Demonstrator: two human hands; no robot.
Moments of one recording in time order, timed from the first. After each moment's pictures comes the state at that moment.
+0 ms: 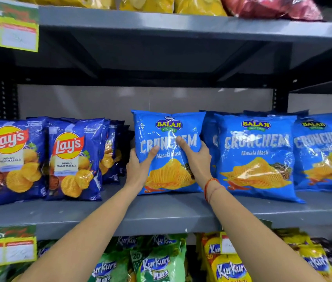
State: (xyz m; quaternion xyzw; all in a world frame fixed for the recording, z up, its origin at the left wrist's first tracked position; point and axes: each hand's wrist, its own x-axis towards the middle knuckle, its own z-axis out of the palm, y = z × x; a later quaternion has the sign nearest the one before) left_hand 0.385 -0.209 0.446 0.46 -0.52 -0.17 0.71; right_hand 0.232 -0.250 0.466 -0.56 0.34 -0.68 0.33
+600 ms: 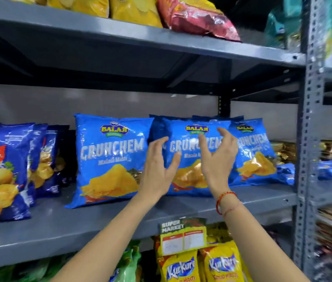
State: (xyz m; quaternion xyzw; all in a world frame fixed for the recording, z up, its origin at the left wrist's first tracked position) left_hand 0.215 -0.195 0.465 0.36 -0.70 0.06 0.61; right_hand 0.080 -0.200 0.484 -0.49 0.44 -0.75 -0.05
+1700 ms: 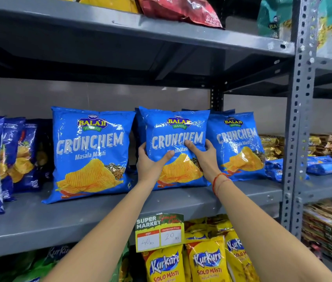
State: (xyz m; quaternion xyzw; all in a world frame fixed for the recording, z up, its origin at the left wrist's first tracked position) left_hand 0.178 -0.253 0.449 0.43 -0.53 -0.22 0.70; right_hand 0.017 -0.299 0.457 -0.54 0.31 -0.70 0.34
